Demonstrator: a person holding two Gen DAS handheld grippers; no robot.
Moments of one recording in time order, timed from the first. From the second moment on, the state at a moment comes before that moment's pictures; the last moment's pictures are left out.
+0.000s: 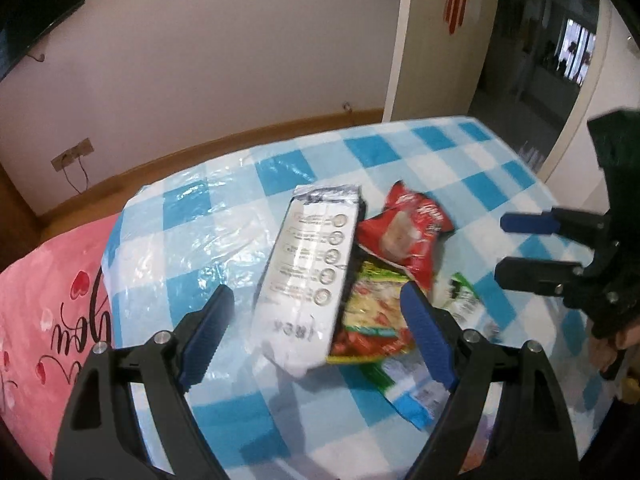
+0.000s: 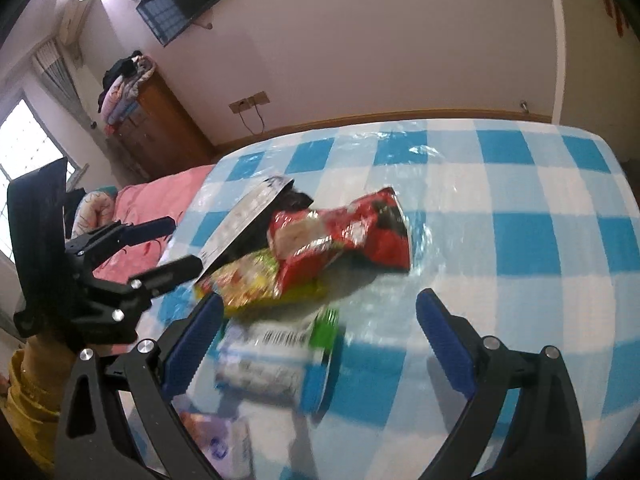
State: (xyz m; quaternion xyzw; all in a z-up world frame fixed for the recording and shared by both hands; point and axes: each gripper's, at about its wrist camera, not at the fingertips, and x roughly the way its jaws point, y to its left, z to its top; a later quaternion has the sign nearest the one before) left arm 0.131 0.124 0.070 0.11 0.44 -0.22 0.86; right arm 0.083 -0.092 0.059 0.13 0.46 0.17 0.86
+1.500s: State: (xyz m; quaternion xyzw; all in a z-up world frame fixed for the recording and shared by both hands) left arm 0.093 0.173 0.048 -0.01 0.45 -0.11 0.89; right arm 0.101 -0.077 0.017 0.05 0.46 0.16 0.87
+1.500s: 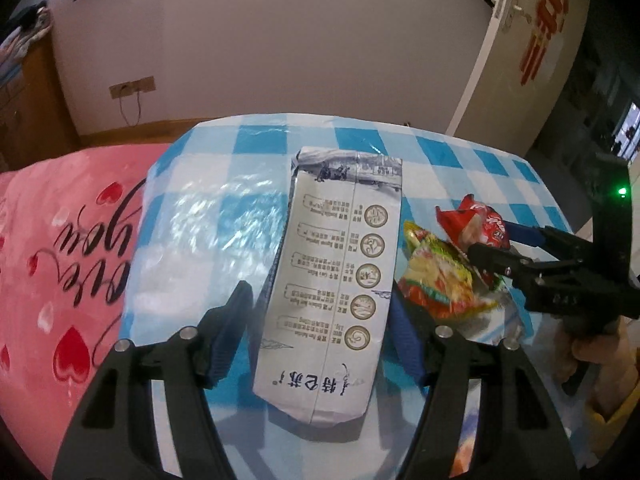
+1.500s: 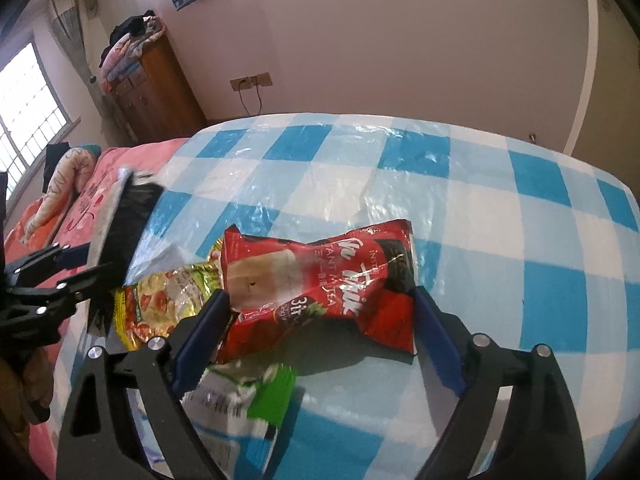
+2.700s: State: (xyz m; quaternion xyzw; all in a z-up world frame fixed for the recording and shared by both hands) left arm -0.069 0.214 0.133 -0.04 0.35 -0.08 0.93; right arm -0.027 -0.024 0.132 0.03 0.38 0.24 0.89
